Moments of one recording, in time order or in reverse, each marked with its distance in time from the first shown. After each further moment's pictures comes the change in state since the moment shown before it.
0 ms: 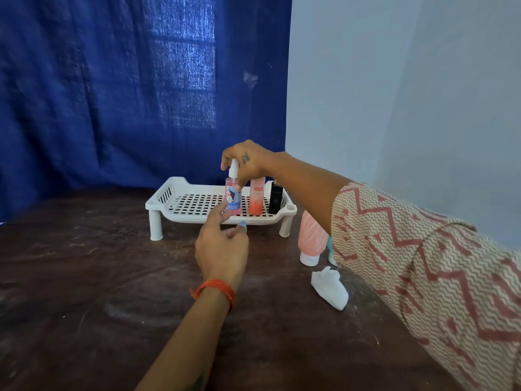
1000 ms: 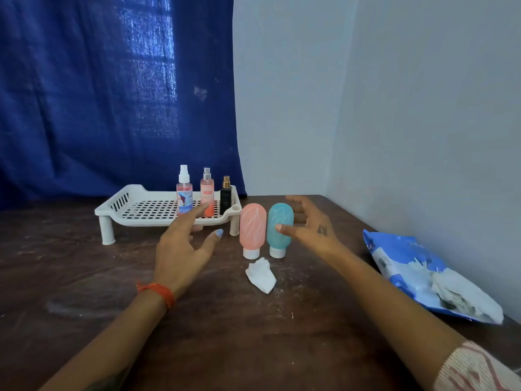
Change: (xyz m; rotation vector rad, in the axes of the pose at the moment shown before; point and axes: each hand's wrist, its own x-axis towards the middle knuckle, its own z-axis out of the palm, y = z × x) left_hand -0.026 -0.004 0.006 0.246 -0.228 0.516; right_hand -0.235 0.088 0.047 0.740 0.519 0.393
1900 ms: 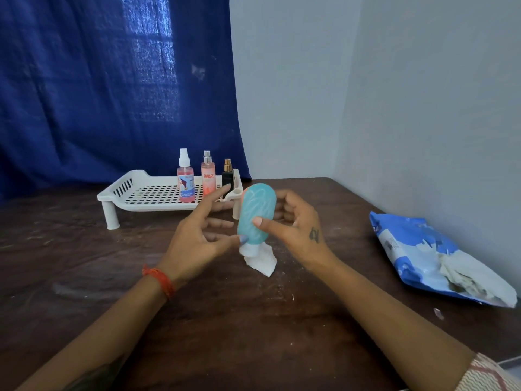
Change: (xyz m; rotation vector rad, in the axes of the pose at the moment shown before) left_hand -0.006 0.017 0.002 -0.323 -0.328 -0.003; right_hand -0.043 -0.029 0.030 0.259 0.026 -0.194
